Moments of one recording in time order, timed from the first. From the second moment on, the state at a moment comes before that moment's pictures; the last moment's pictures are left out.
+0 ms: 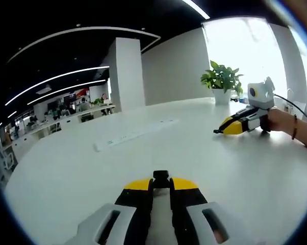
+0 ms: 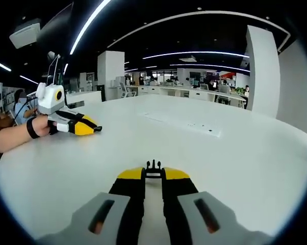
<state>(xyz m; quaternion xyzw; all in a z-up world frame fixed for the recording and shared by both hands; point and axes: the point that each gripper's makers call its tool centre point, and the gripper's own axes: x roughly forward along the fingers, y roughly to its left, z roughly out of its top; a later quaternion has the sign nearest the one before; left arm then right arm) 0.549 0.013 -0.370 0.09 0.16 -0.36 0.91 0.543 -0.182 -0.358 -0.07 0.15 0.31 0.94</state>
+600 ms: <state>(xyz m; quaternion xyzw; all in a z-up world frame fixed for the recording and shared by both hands) 0.532 -0.002 -0.361 0.06 0.16 -0.41 0.89 0.541 -0.177 -0.355 -0.08 0.15 0.33 0.93</state>
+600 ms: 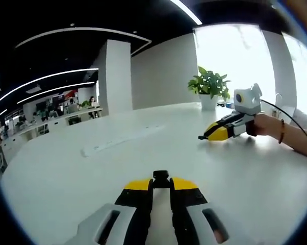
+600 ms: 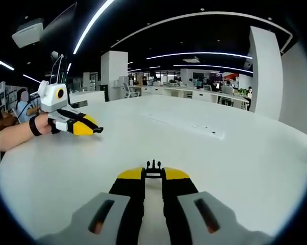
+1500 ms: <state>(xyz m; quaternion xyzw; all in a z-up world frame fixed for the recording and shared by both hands) 0.528 -0.002 -0.338 0.04 0.14 -0.42 0.90 0.539 -0.170 -0.338 -0.08 0.13 0.33 0.93</state>
